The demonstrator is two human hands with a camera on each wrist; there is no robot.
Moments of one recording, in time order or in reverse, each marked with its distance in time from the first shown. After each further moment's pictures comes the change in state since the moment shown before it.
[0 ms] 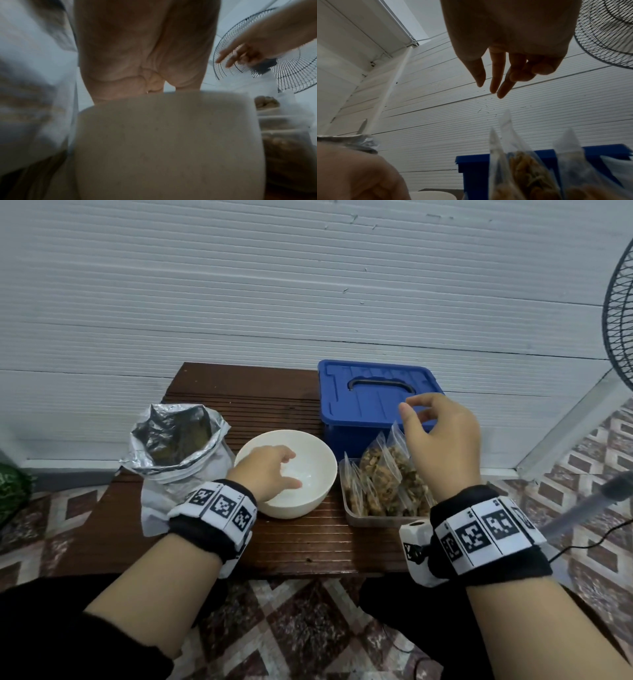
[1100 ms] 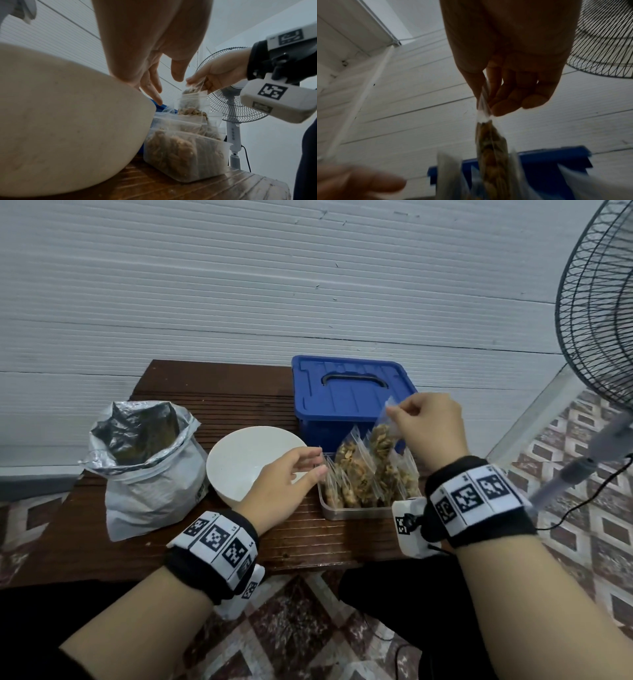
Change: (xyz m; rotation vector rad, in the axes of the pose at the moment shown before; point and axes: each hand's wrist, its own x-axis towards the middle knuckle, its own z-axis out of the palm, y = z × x) left_hand -0.032 0.042 0.041 -0.595 0.070 0.278; right_hand 0.019 0.018 -0.017 -0.060 -0.176 0.220
